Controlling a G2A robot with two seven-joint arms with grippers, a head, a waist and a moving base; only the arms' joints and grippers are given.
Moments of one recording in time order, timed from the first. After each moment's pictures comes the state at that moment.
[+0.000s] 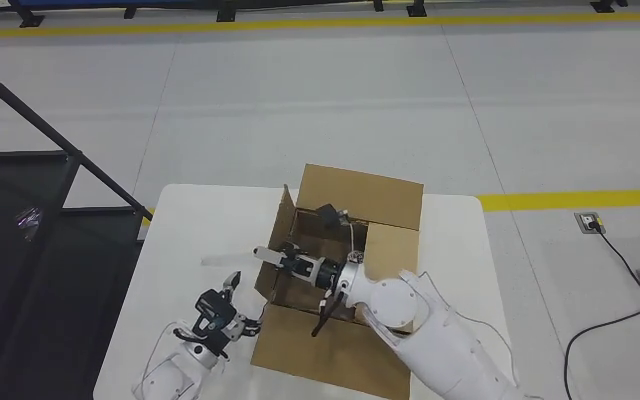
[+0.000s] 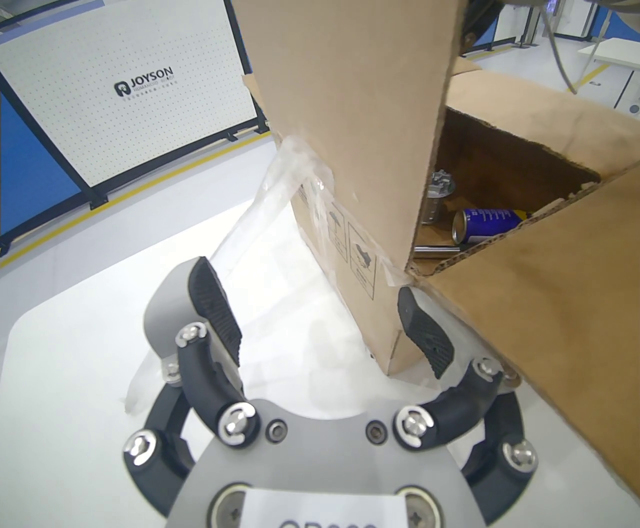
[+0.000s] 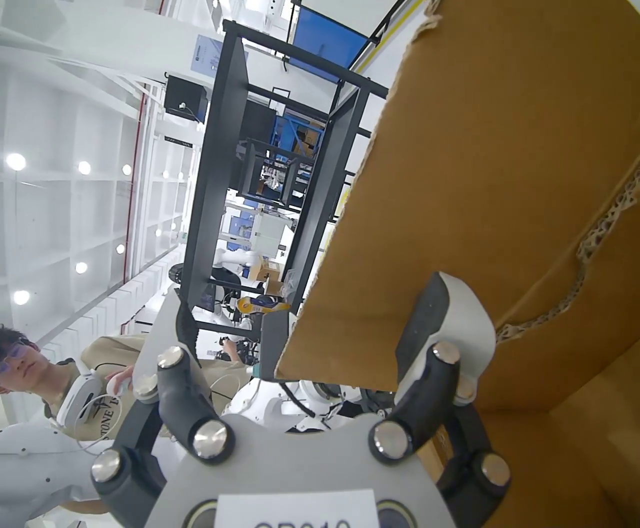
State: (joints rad) left arm 1.40 -1.16 -1.40 -1.54 1.56 -0.40 0.40; right arm -0.69 -1.37 0.76 -1.37 0.06 -0.19 0.43
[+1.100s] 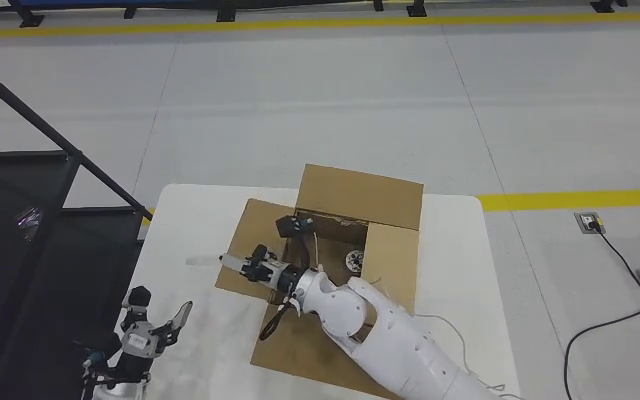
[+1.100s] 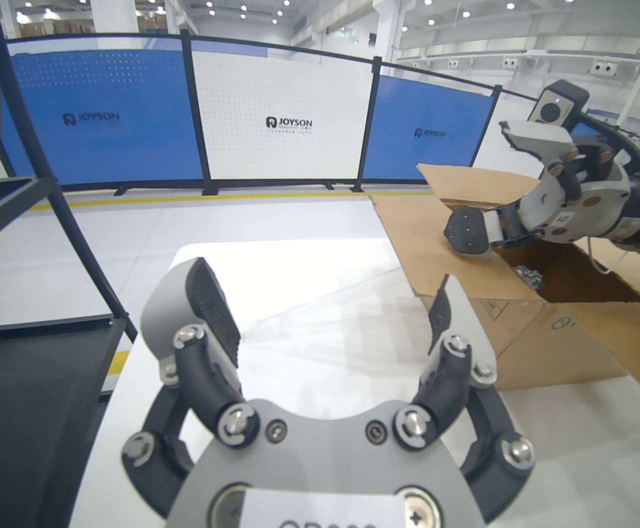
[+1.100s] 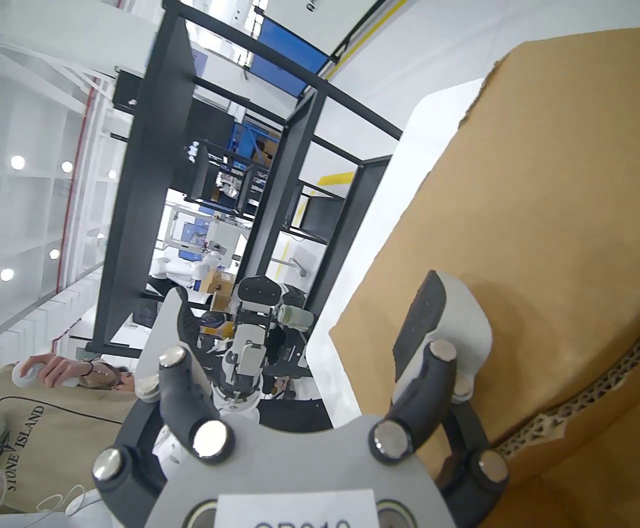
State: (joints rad) left arm 1.62 -1.14 -1.70 -1.57 1.21 -0.40 0.64; right arm -0.62 -1.53 0.62 -1.15 -0.10 -0.23 0.20
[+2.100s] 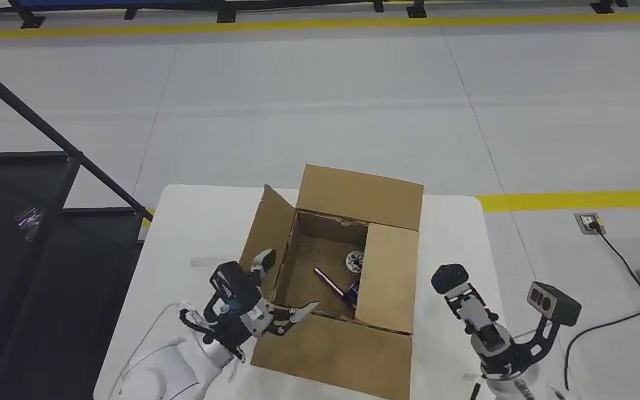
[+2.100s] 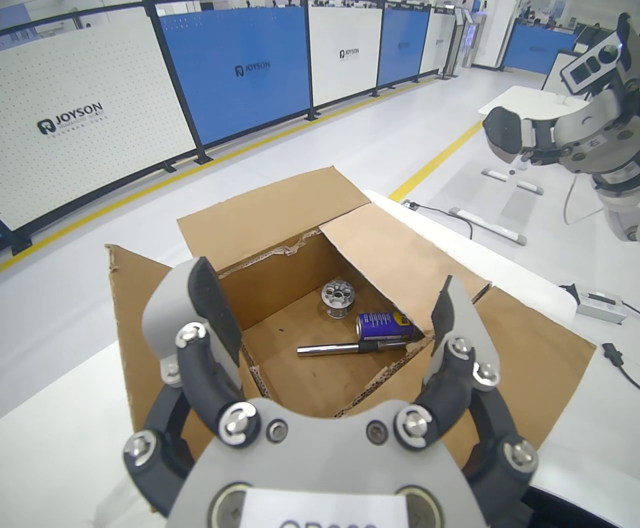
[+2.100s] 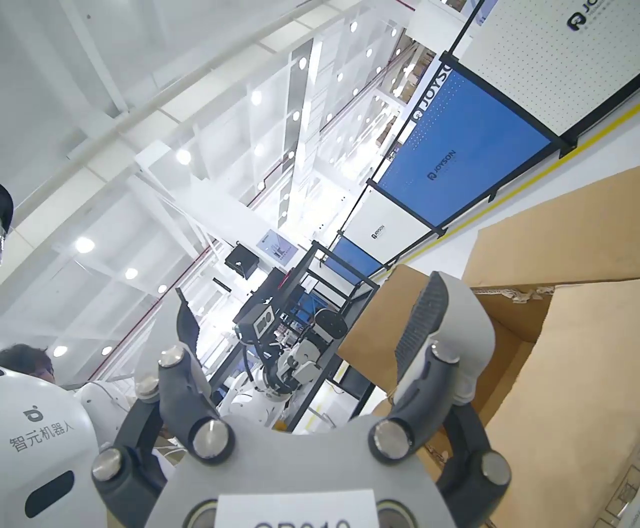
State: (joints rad) left arm 1.41 -1.15 -1.39 -2.08 1.21 -0.49 -0.17; right arm -1.57 -1.28 1.58 -1.96 0.00 -0.71 0.33
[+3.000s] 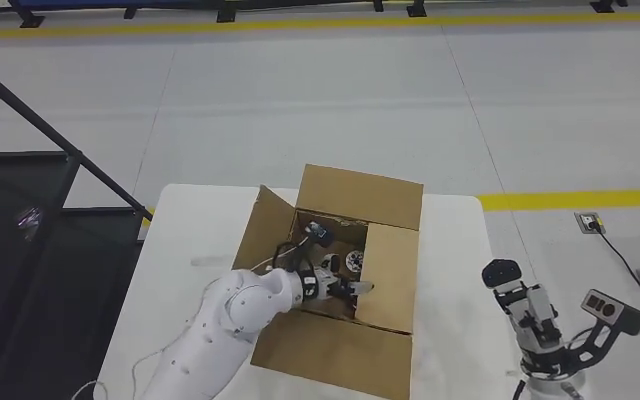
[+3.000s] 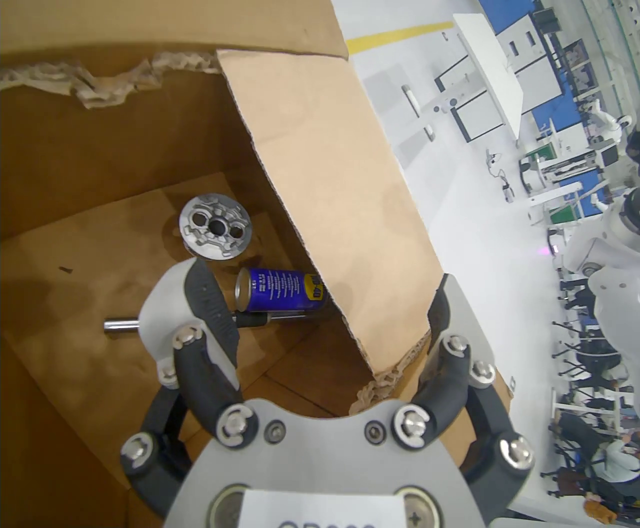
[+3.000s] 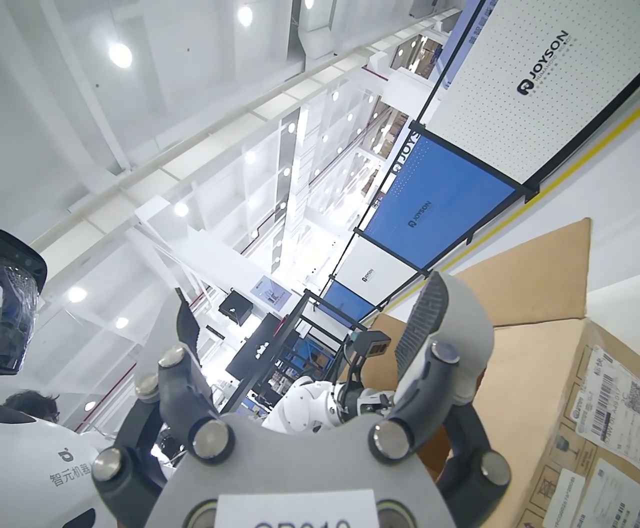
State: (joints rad) left arm 0.79 -1.27 -0.93 -1.41 0.46 -0.27 -0.74; right arm -1.63 -1.27 1.72 -1.96 0.16 -0.71 0.29
